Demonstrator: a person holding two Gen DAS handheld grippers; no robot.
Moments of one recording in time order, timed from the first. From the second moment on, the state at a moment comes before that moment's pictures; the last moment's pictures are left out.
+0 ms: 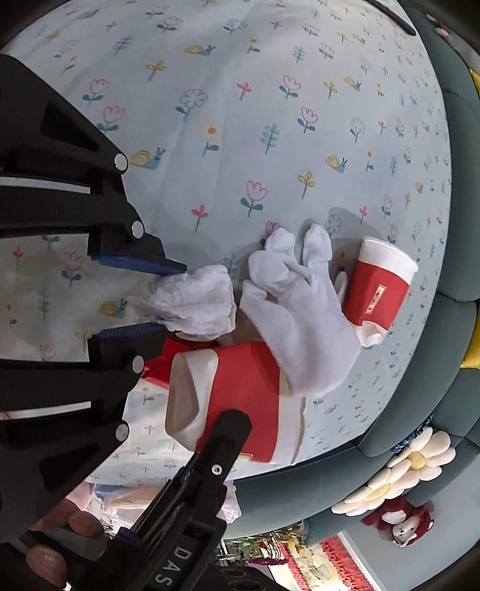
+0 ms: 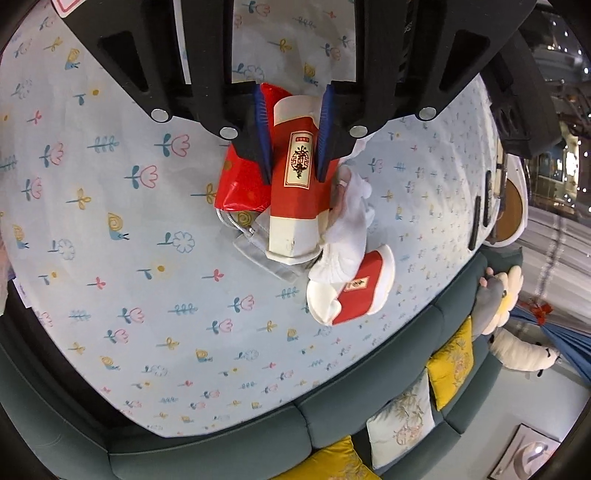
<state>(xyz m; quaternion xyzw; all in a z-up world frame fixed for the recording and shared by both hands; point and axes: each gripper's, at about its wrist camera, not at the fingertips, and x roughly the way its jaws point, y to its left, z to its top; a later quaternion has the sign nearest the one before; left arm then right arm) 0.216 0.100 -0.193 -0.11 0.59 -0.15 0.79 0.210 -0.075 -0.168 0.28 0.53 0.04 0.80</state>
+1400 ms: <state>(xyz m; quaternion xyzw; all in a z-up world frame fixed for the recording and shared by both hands) 0.099 -0.156 0.030 0.01 0.42 -0.32 0.85 0.014 -0.315 0.055 0.30 0.26 -0.08 0.91</state>
